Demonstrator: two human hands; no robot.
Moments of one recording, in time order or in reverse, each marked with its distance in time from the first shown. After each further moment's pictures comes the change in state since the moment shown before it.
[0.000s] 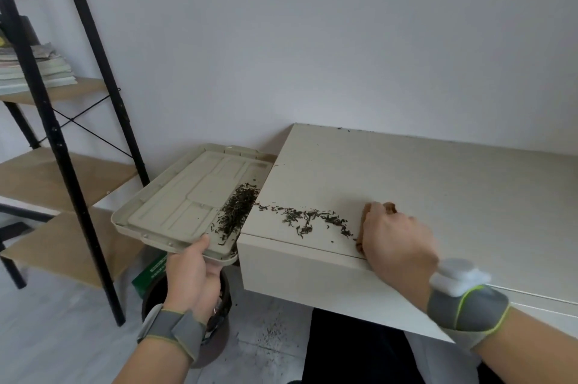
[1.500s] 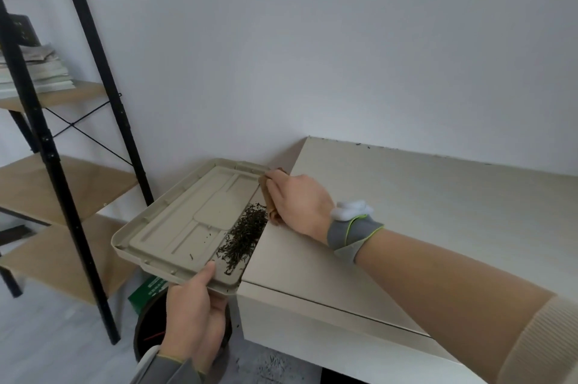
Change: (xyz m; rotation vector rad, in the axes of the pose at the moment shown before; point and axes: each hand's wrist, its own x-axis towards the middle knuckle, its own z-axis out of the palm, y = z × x) left_hand 0.024 -0.011 0.022 0.041 0.099 -0.016; right_hand 0.169 -0.128 0.028 0.387 0.045 -0.403
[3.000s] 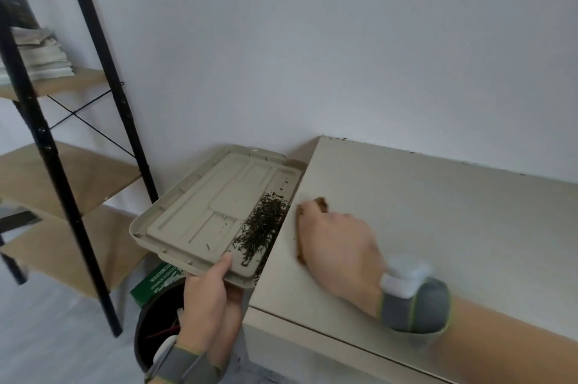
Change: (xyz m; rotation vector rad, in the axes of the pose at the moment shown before) left_hand 0.021 -0.005 0.030 0.086 -0.026 -0.064; right_hand -0.057 -0.007 -0.016 -0.232 -0.093 0.010
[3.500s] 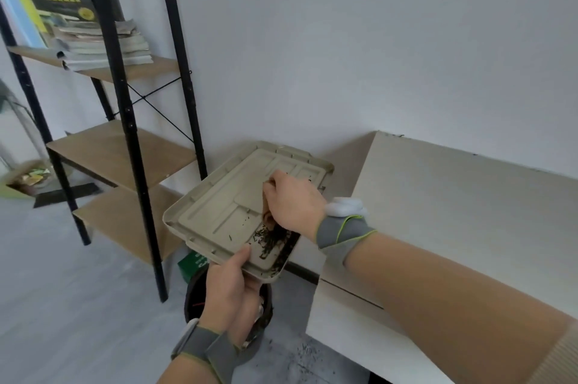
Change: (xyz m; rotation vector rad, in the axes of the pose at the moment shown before) left_hand 0.024 0.021 -0.074 -0.238 0.026 0.023; right_hand 0.089 -0.133 0.017 0.373 -0.182 0.029
